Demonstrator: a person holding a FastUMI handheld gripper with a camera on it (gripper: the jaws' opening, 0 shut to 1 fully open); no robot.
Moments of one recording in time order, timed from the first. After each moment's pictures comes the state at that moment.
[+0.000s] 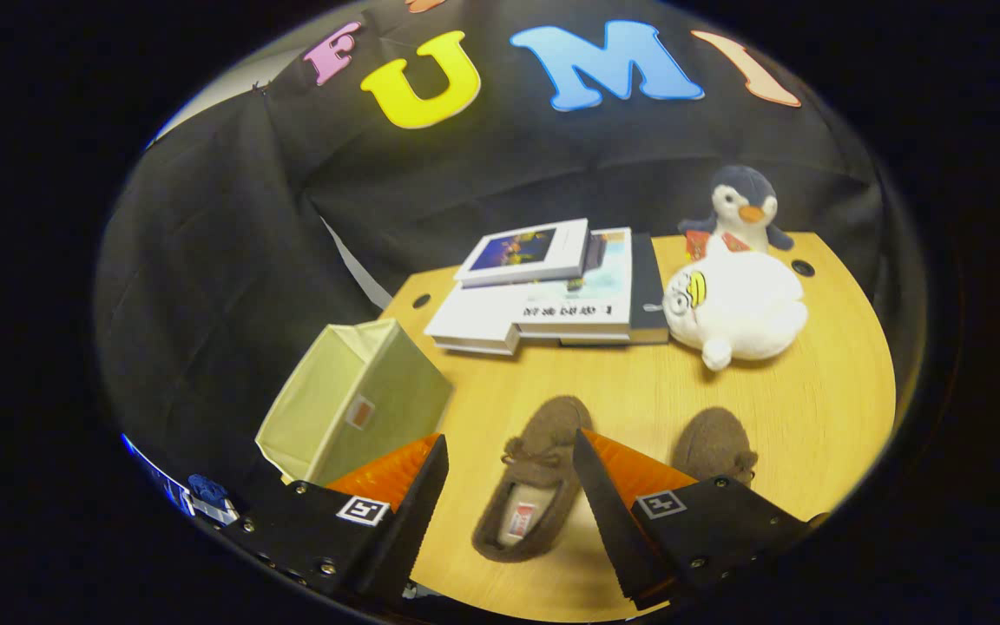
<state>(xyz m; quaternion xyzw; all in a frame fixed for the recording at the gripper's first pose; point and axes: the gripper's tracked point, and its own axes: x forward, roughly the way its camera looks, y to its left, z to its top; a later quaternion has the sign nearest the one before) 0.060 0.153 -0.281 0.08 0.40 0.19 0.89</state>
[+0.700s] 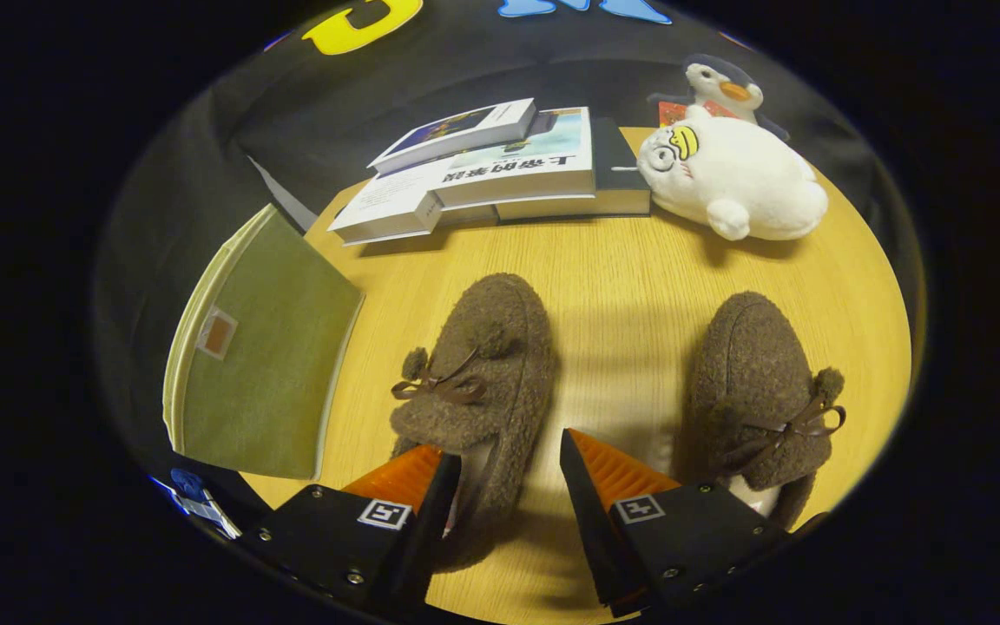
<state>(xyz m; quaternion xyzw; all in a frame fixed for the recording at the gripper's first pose) 0.075 0.147 -0.401 0.06 0.50 0.13 0.85</state>
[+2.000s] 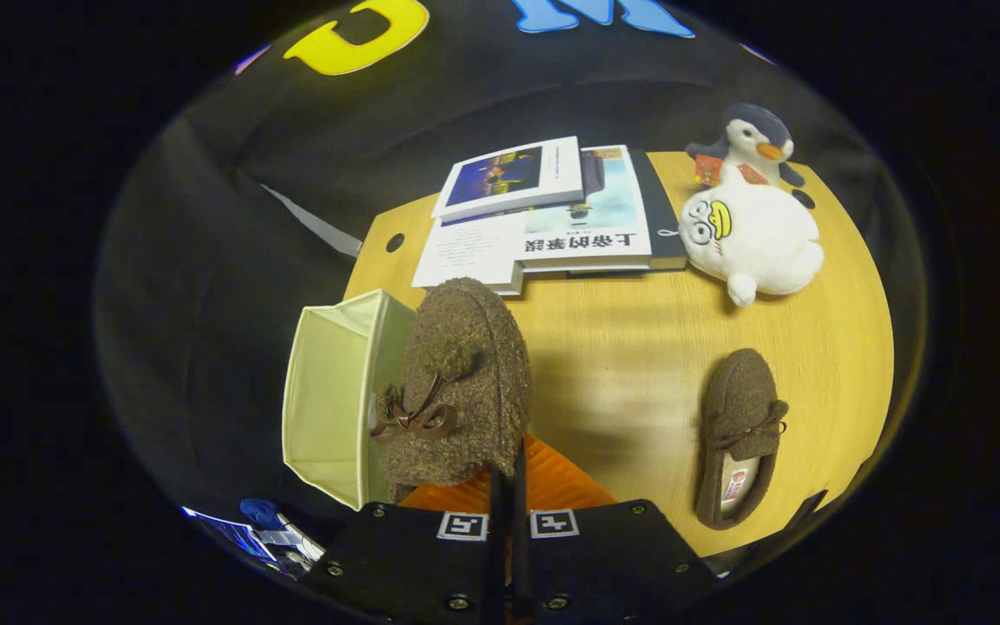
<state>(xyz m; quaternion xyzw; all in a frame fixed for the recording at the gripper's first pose) 0.076 0.228 -0.234 0.09 0.54 0.16 0.82</state>
